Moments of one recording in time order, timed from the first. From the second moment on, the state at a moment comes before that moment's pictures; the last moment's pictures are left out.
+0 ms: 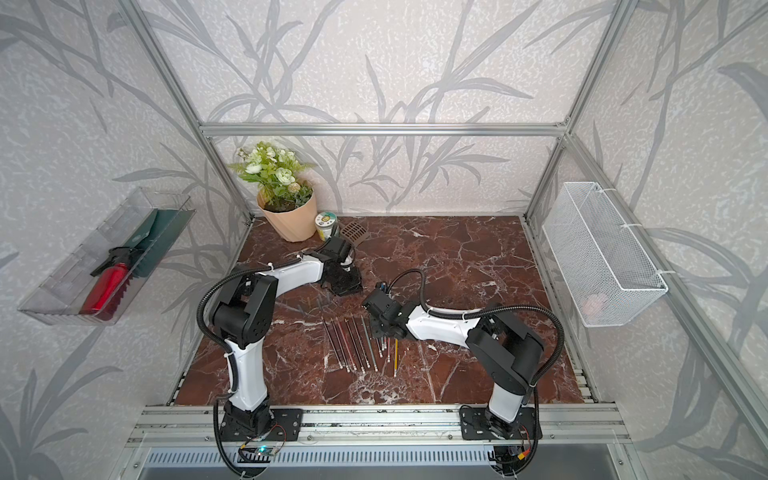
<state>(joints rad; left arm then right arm) -0.39 2.02 1.33 -0.50 0.27 -0.68 0.93 1.75 1.02 -0.32 0.16 0.66</state>
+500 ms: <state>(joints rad) -0.39 2.02 1.33 -0.50 0.27 -0.68 0.93 1.82 1.08 -0.37 0.15 0.65</state>
